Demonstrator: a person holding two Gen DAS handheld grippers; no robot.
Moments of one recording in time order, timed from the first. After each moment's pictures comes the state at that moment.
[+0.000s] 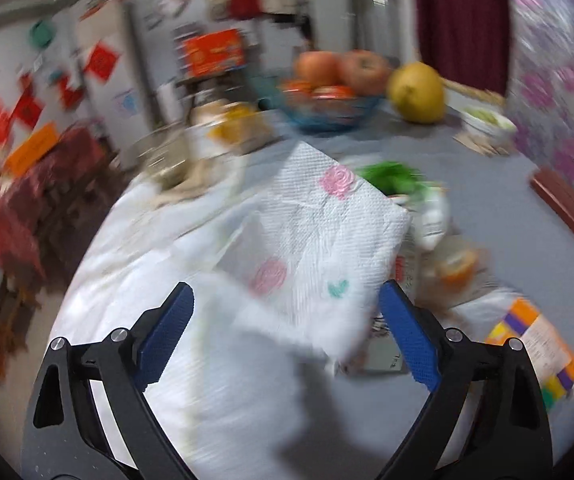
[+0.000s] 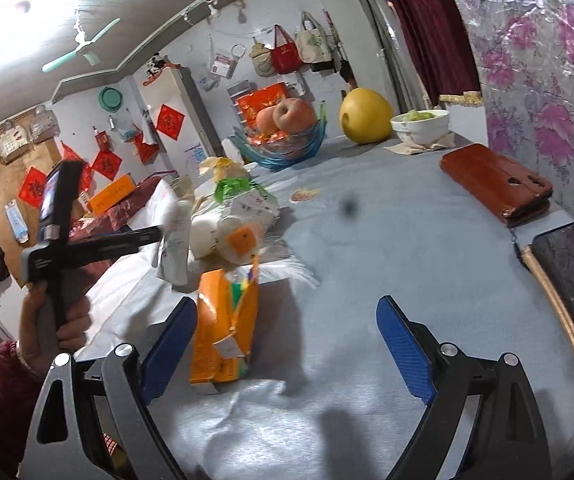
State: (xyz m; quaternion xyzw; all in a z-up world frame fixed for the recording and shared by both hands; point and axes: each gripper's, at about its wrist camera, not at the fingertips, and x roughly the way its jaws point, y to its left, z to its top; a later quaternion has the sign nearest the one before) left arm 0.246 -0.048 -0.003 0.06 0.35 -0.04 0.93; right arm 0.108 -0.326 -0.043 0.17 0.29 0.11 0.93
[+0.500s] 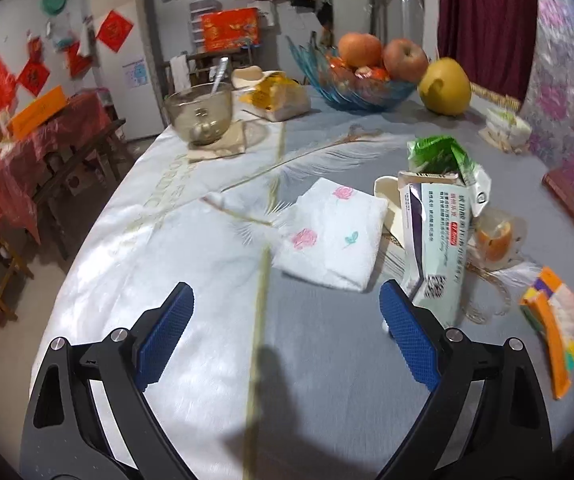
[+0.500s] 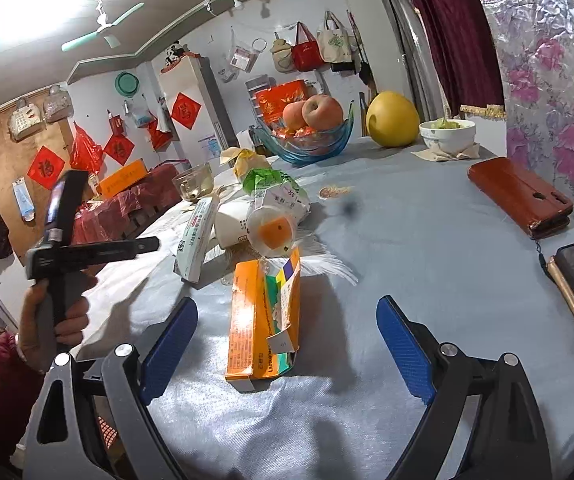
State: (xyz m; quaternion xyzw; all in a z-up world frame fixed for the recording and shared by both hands) left arm 0.251 -0.016 -0.021 0.06 0.38 -0.04 0.92; right arm 0.105 -0.298 -0.035 0.14 0.29 0.13 0.94
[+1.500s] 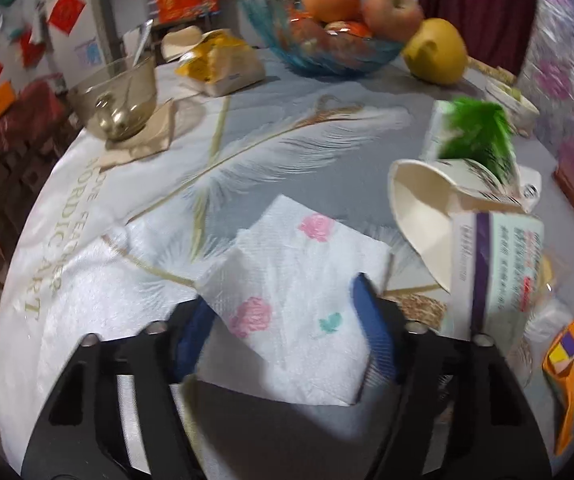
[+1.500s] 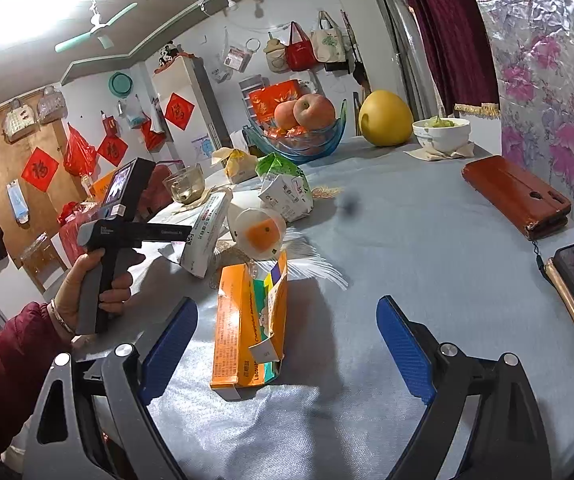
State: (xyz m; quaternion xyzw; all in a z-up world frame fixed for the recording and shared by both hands) left arm 0.335 -0.046 -0.054 0.06 0.44 -0.12 0.89; right arm 0.112 -0.301 -0.039 0.14 0.29 0.12 0.94
